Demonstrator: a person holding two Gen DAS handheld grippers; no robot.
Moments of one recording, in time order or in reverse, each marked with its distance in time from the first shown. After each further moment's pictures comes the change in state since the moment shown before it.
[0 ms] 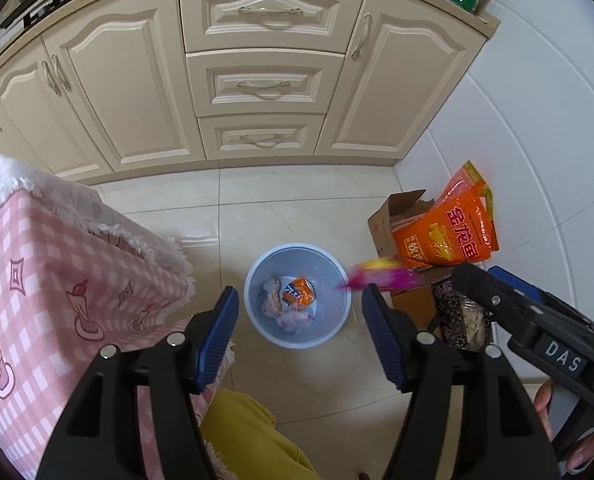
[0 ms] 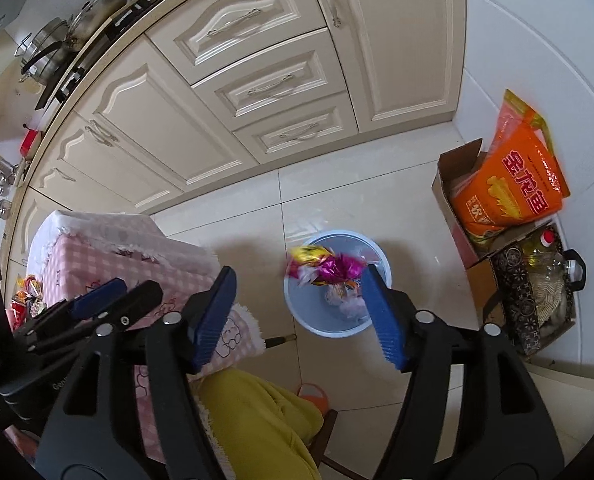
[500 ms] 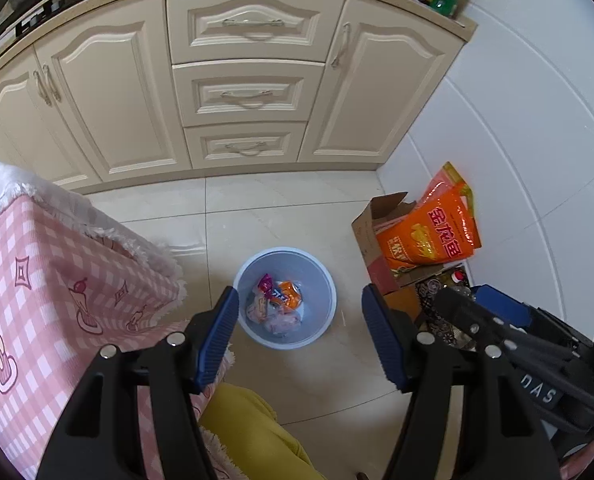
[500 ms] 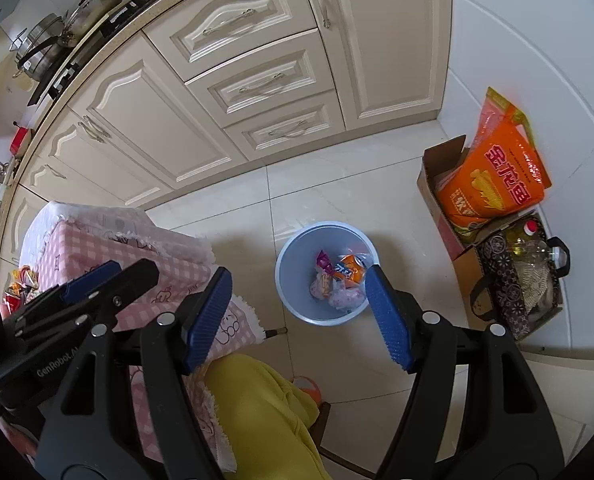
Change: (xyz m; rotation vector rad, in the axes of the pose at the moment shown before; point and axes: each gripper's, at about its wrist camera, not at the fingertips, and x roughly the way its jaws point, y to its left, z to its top) left arm -0.023 -0.010 -0.010 0.041 -0.039 -0.048; right arm -0.024 0.008 -0.024 0.012 -0.011 -0.060
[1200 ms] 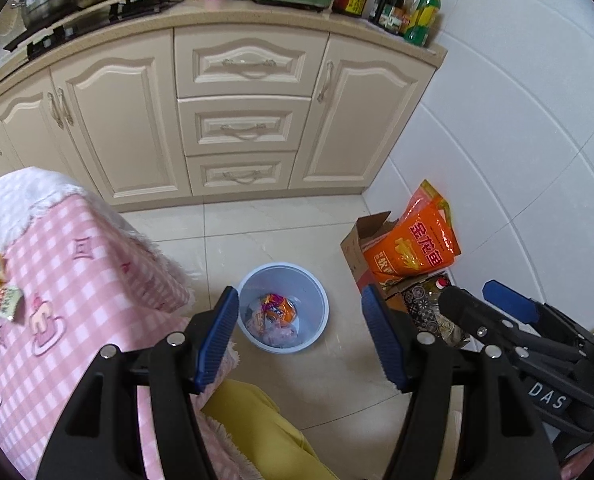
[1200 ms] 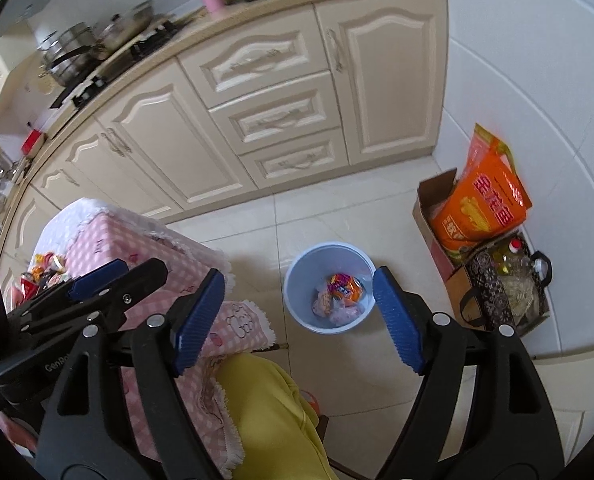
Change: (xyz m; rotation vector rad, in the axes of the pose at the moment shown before) left arm -0.081 0.008 -0.039 0.025 -0.125 -0.033; right arm -0.076 0.041 -0.040 -0.064 -0.155 -0.005
